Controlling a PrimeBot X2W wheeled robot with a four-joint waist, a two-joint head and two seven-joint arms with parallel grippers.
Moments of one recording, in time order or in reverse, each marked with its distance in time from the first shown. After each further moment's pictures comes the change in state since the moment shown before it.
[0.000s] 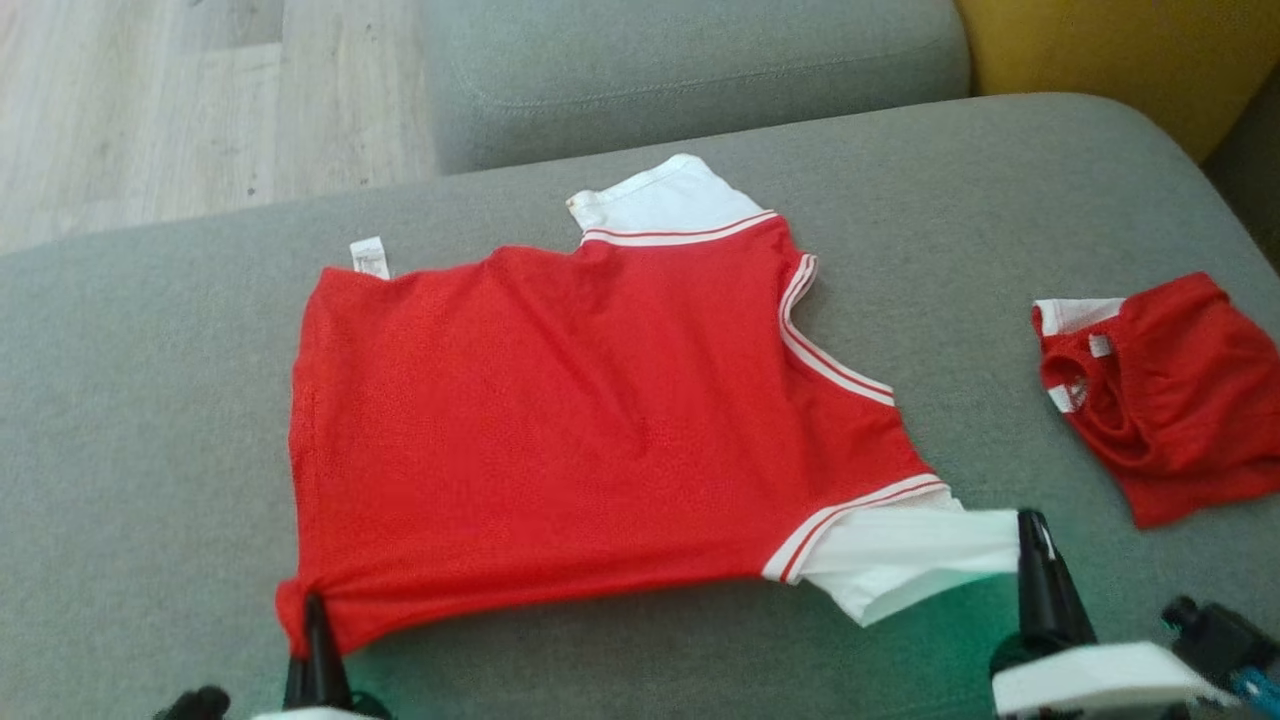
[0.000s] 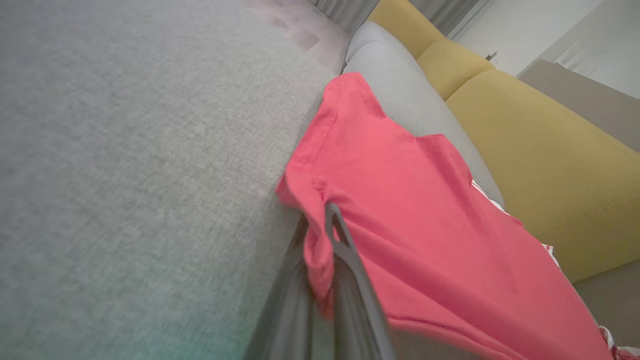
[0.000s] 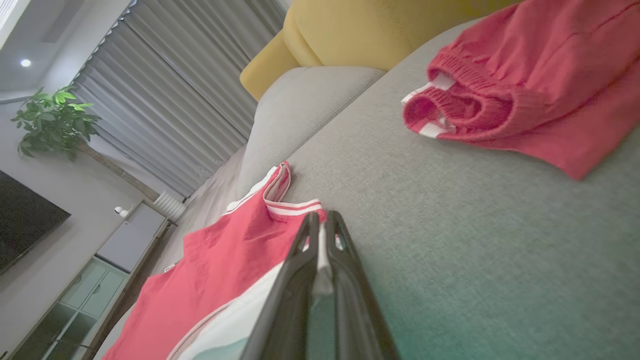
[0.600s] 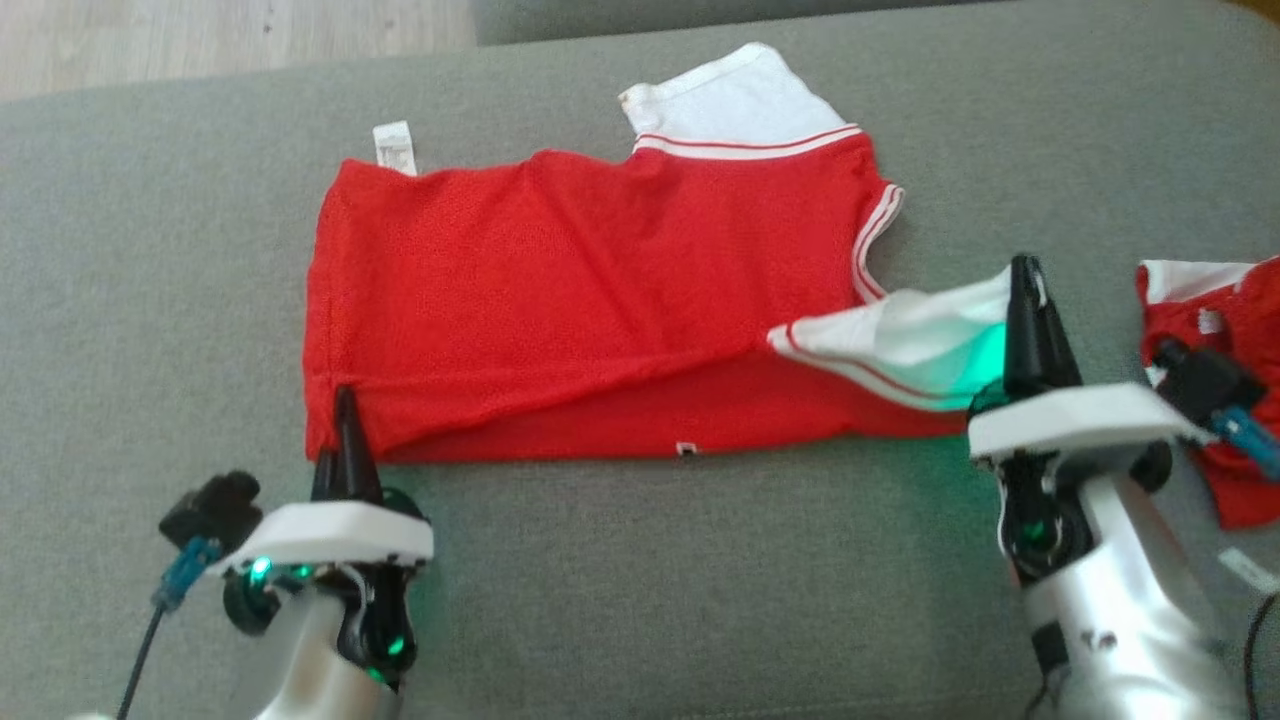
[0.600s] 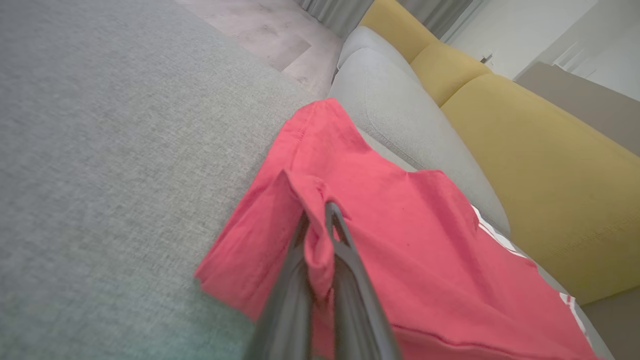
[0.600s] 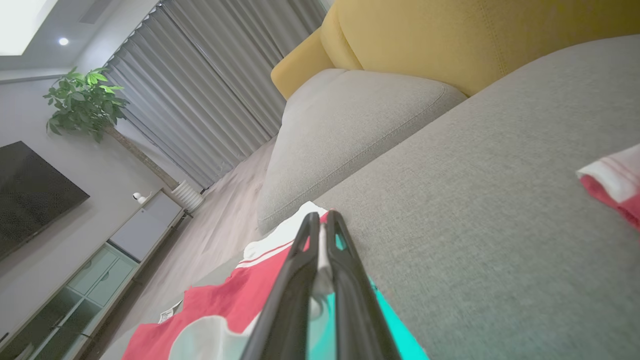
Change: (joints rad) left arm -0.347 0.000 -0.093 0.124 -0.007 0.020 0.000; right arm -0.478 0.014 -0.006 0.252 -0.053 0.000 -0.016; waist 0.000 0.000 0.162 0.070
